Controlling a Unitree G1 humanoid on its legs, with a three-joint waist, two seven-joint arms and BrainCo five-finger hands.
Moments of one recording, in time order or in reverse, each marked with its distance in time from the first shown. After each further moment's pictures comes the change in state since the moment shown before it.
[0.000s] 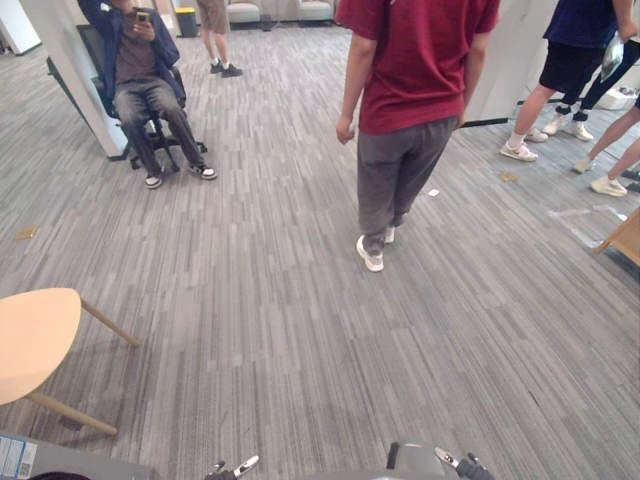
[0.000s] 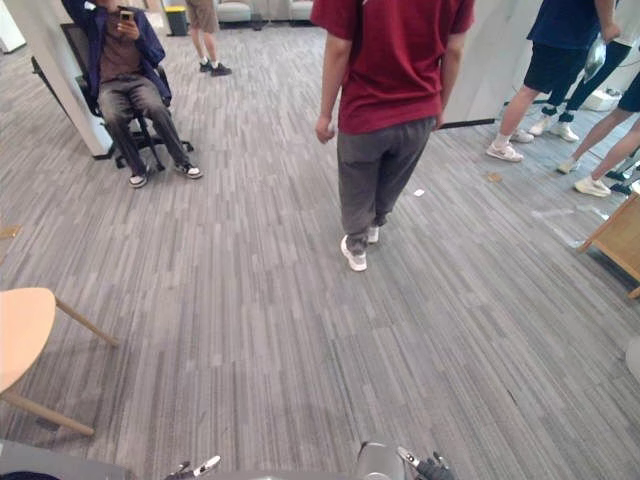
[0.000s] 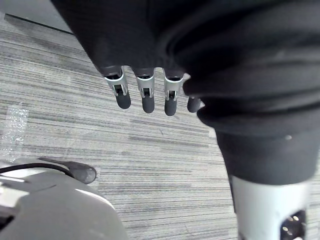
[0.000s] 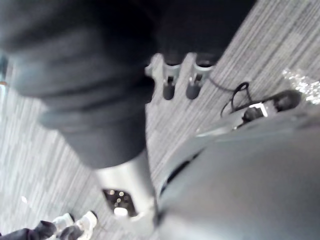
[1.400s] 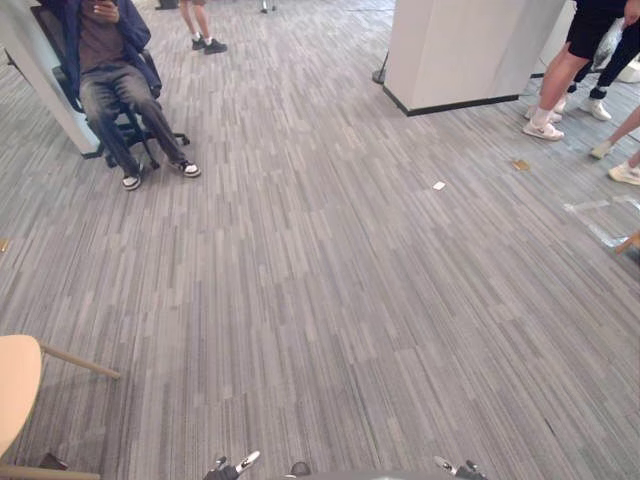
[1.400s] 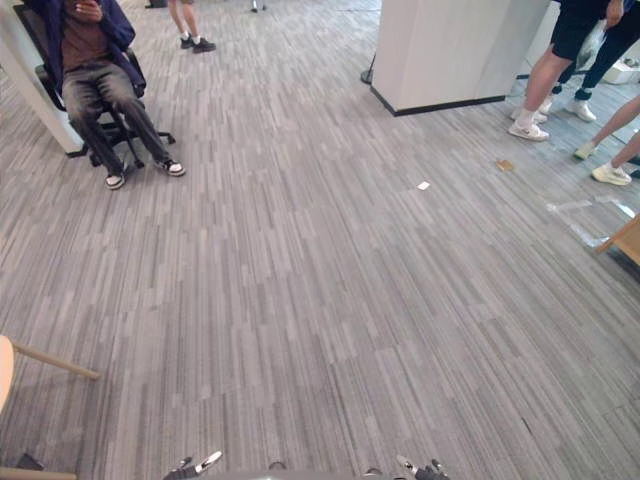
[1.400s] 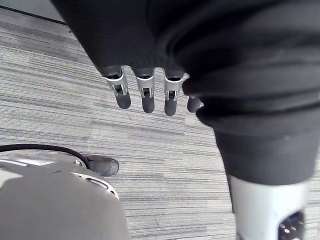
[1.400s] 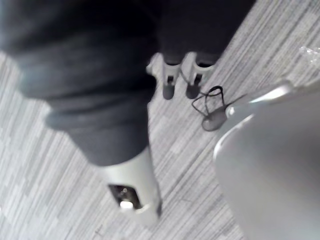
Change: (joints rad) left arm -0.003 0.007 -0.029 0.012 -0.013 -0.024 0.000; right arm 0.019 -0.020 0.068 0.058 0.073 -0.012 0.001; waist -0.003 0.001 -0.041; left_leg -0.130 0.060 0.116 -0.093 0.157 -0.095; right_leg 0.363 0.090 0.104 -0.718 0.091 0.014
